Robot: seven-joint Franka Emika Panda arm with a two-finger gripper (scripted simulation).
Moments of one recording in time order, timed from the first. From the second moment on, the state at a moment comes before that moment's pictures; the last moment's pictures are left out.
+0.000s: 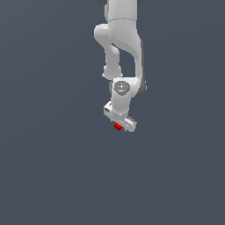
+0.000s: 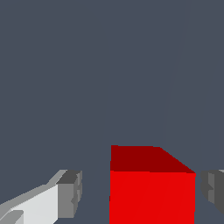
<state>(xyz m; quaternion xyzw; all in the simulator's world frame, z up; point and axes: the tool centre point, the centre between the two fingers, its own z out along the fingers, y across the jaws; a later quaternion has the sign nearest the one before) -0.064 0.037 0.025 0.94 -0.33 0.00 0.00</state>
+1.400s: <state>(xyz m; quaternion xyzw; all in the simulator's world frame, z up) -0.049 0.039 0.053 0.94 -0.34 0.00 0.00</state>
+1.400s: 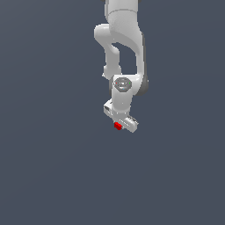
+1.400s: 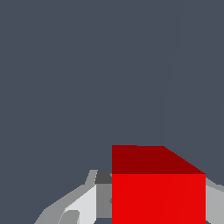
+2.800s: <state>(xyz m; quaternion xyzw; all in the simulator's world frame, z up) 0.065 0.037 0.275 0.94 -0.34 0.00 0.00</state>
